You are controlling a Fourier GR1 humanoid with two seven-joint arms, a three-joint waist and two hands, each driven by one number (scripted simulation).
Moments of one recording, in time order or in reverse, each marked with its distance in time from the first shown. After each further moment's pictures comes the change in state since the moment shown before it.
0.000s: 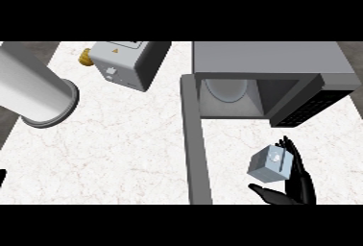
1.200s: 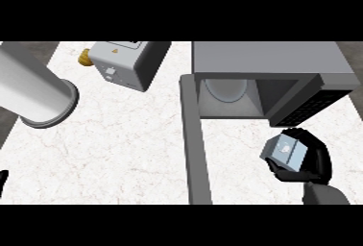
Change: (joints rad) left arm -0.001 0.002 0.030 0.038 0.049 -0.042 -0.003; right arm -0.179 -0.104 -0.053 -0.002 0.001 0.128 -0.048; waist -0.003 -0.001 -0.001
